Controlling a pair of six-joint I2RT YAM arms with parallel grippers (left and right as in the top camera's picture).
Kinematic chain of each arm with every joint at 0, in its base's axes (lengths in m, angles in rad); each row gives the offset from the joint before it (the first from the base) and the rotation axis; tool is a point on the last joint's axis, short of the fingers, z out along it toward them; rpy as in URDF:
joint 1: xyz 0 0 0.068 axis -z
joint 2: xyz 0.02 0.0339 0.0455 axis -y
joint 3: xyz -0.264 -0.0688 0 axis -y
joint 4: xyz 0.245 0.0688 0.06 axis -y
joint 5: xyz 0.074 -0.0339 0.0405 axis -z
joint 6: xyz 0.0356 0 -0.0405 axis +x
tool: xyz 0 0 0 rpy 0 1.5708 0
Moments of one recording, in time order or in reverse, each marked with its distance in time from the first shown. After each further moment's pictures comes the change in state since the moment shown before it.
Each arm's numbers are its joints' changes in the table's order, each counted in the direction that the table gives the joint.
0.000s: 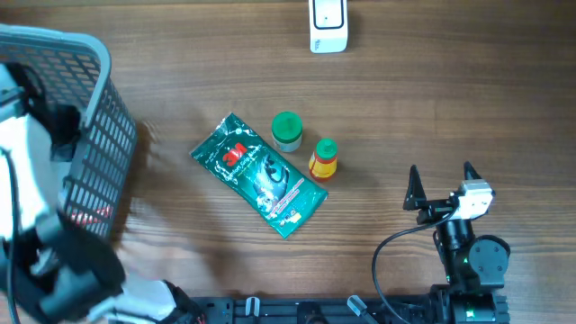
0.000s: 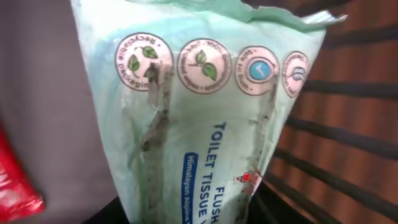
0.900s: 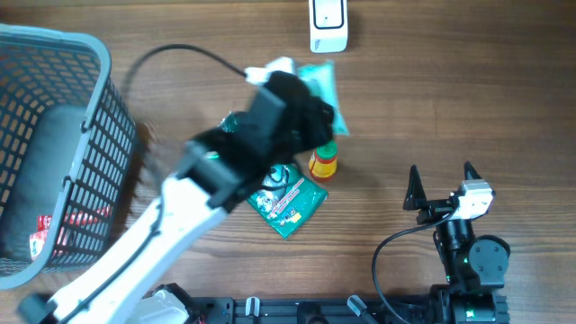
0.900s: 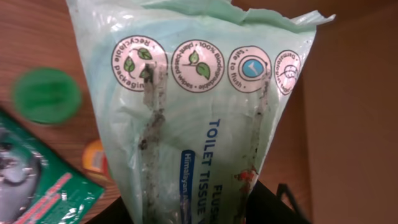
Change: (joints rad) left arm 1.278 0.341 0.000 0.183 0.056 0.031; right arm 0.000 0.000 0.000 0.000 0.000 0.000
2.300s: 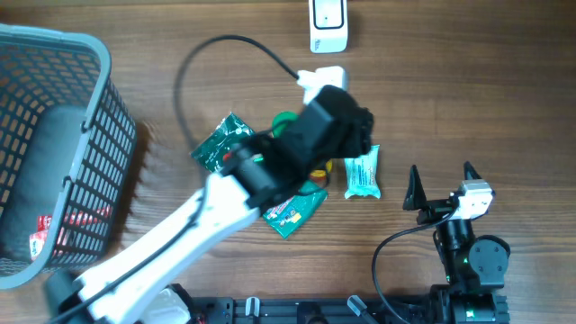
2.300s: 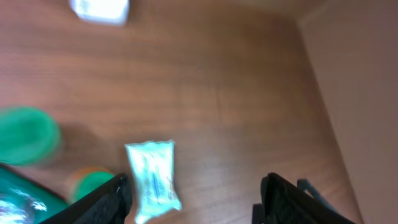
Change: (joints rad) left arm 0.105 -0.056 0.007 0.078 -0.126 0.159; right arm 0.000 0.000 0.000 0.001 0.000 0.000
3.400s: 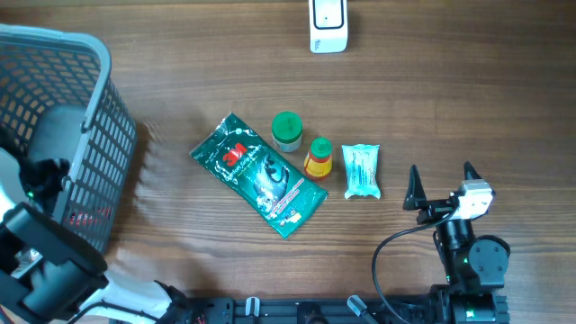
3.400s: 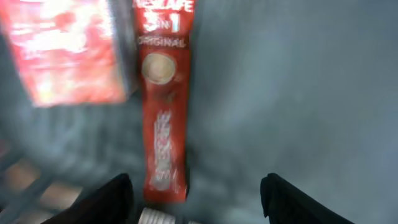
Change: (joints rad) left arm -1.614 -0.324 -0.105 -0.495 0.090 -0.235; right arm 0.000 0.000 0.000 0.000 0.000 0.000
